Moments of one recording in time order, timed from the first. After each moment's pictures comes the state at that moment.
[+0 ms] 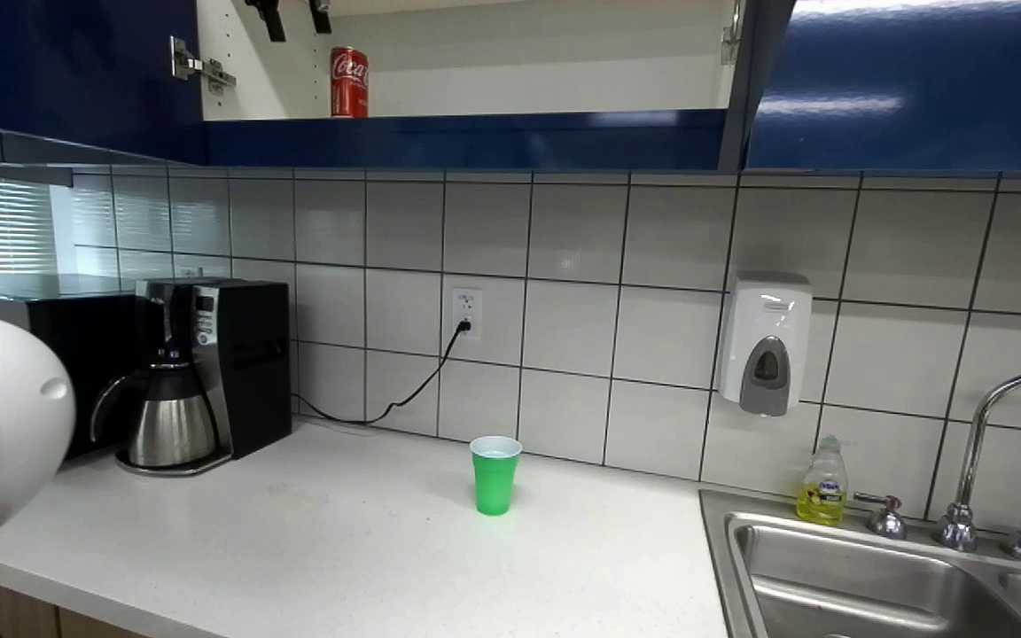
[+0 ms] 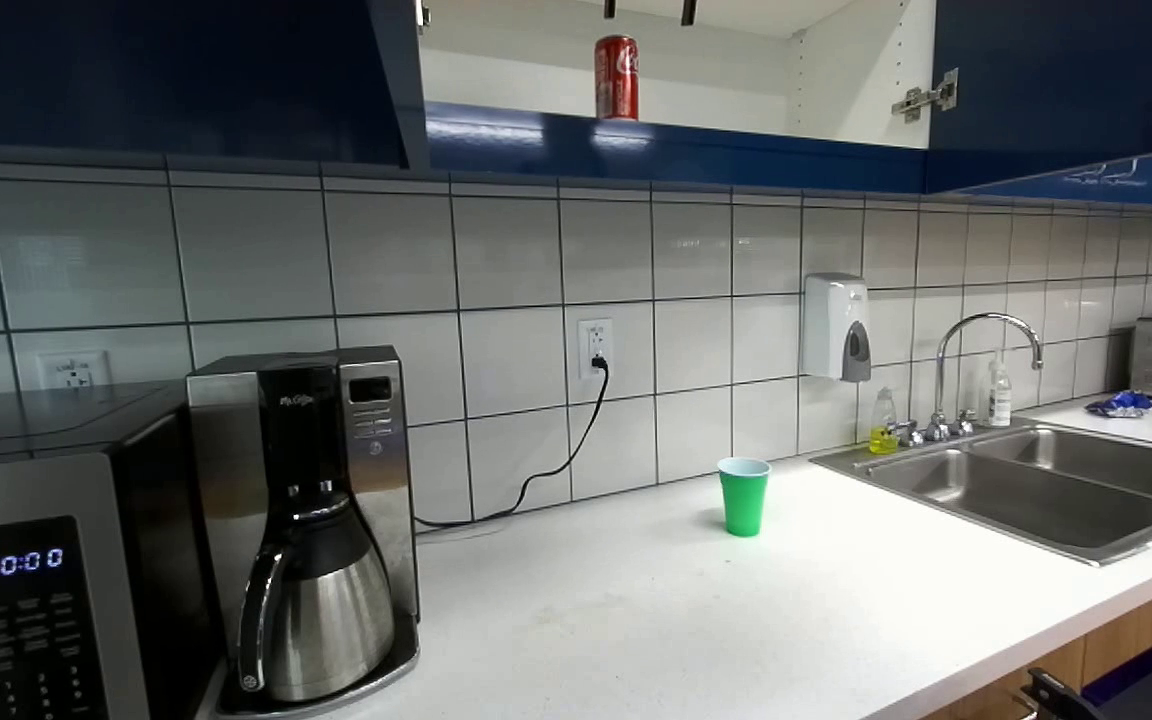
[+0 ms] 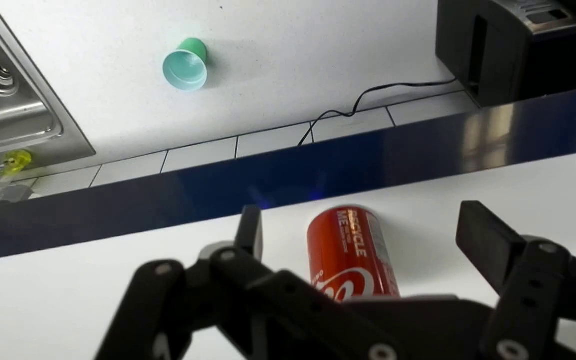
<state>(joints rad) 0.18 -0.07 0.16 -1.12 -0.16 1.39 0.44</state>
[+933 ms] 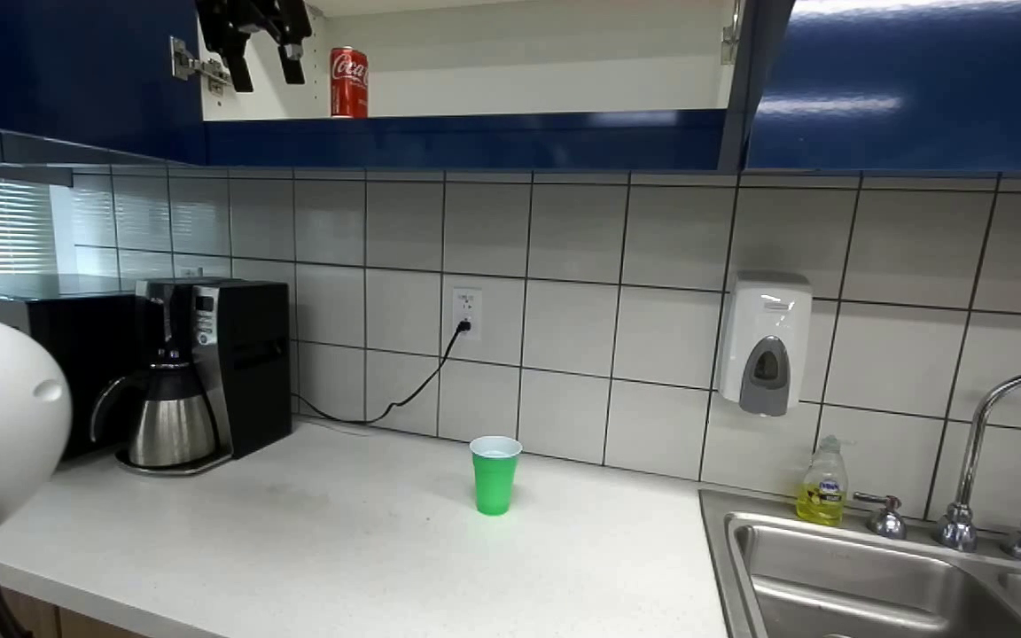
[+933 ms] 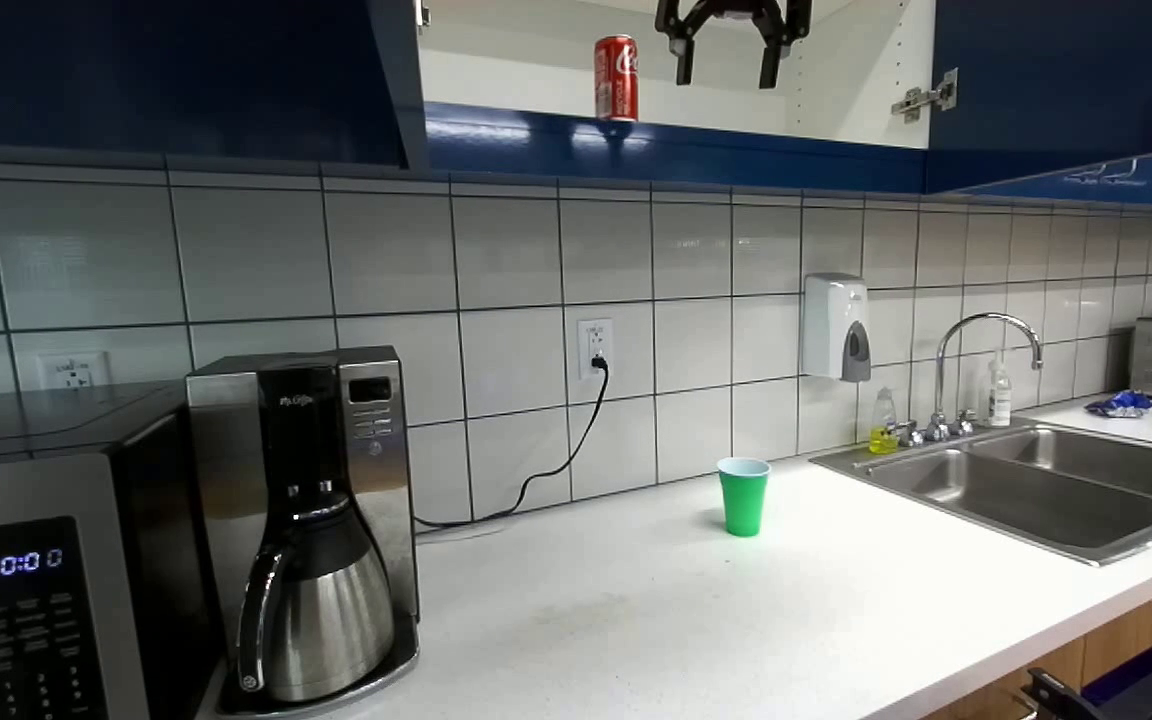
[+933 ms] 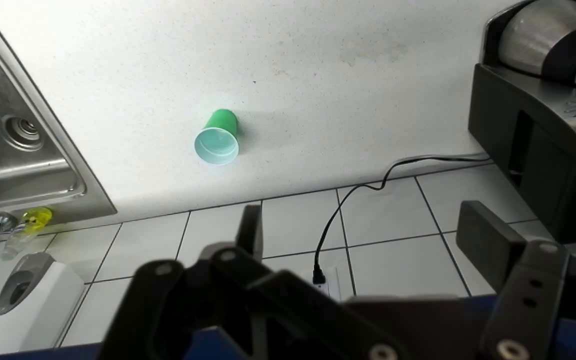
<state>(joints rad) 0.15 -0.51 0.12 -1.82 -0.09 1.60 0.39</state>
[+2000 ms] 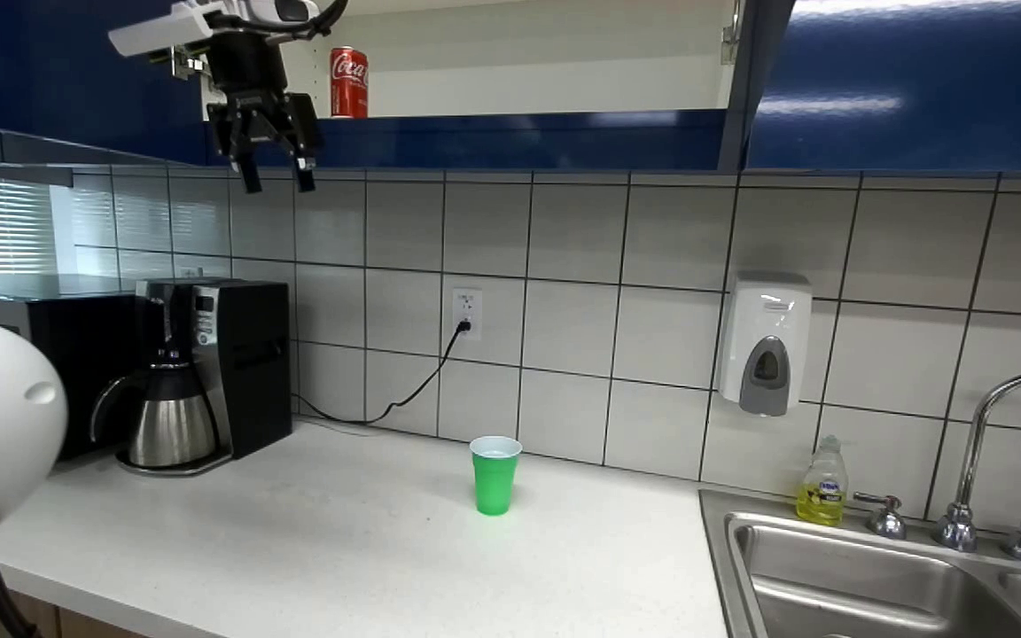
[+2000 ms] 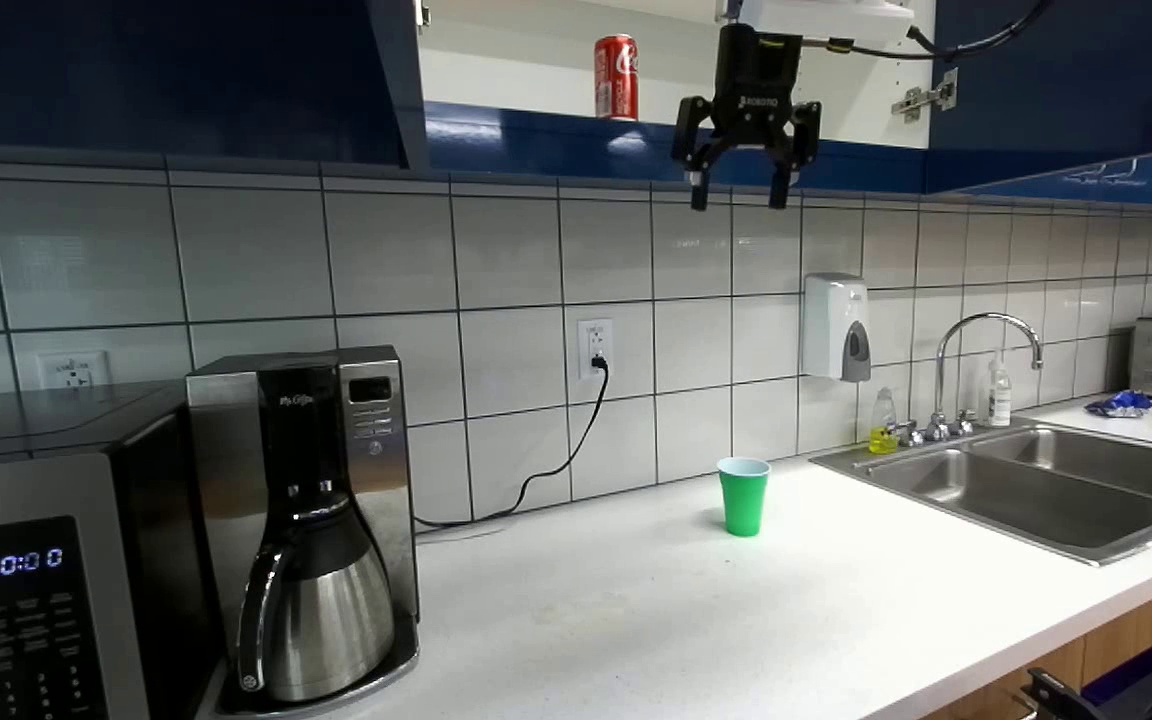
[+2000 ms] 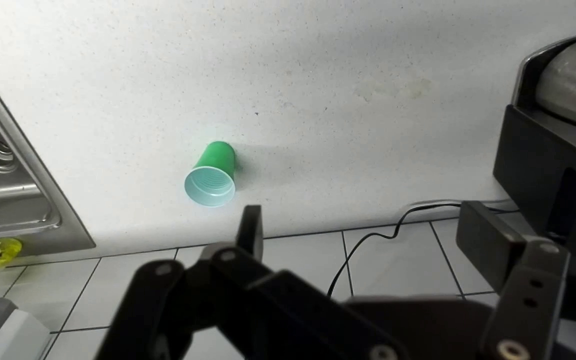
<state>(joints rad) 0.13 -0.63 0.11 -2.22 -0.06 1.86 0.33</state>
